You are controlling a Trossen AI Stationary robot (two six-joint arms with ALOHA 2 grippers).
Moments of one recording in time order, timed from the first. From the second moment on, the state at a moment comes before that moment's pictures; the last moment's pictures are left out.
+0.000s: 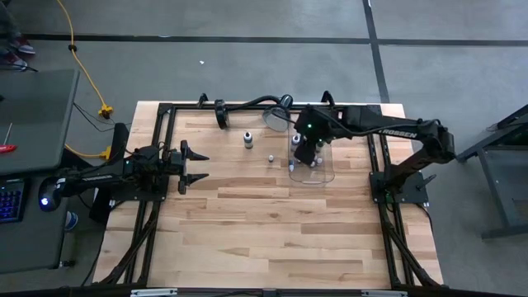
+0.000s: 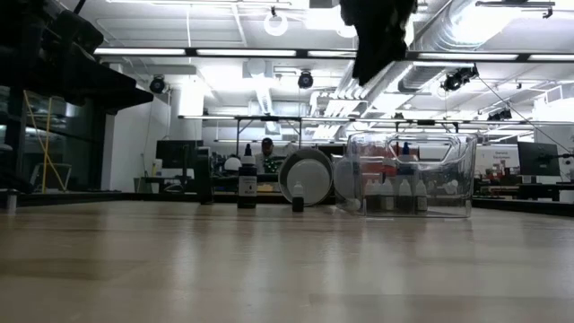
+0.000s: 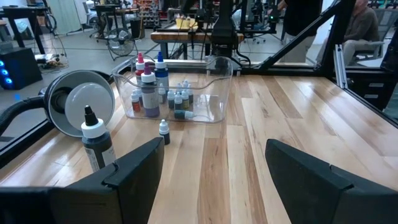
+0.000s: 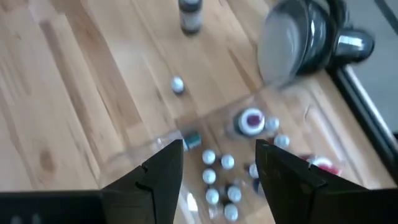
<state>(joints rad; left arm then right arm) 0.14 0.02 0.08 -0.15 0.06 0.02 -0.21 1.49 1.45 -0.98 0.15 0.22</state>
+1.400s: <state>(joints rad) 0.14 0.02 0.08 -0.15 0.06 0.02 -0.20 2.05 1.94 -1.12 0.00 -0.04</state>
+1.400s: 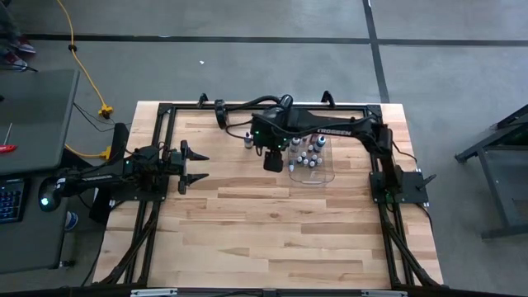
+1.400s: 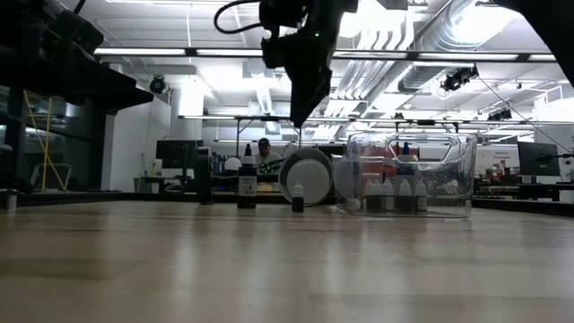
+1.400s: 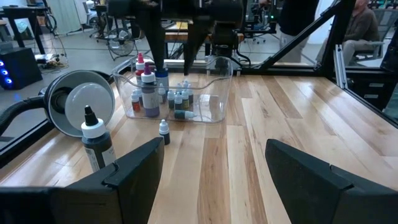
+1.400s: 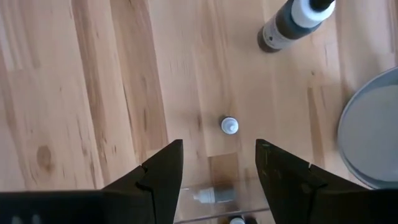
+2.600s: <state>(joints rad) 0.14 0.02 0.08 -0.15 0.06 0.02 -0.25 2.24 1.93 -1.10 0.01 0.49</state>
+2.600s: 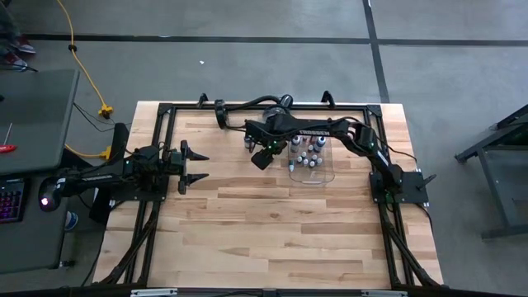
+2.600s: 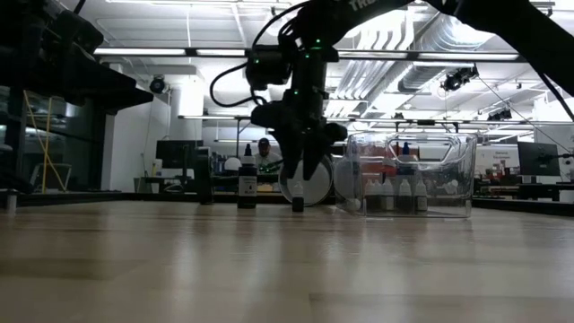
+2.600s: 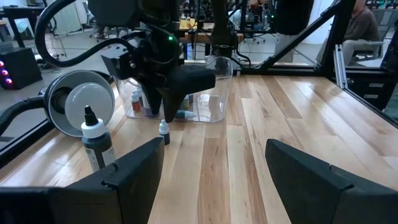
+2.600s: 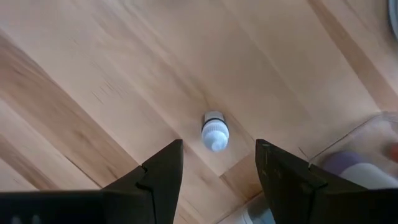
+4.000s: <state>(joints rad) 0.14 0.02 0.08 -0.15 0.06 0.02 -0.25 2.28 1.93 -1.07 -0.04 0.56</state>
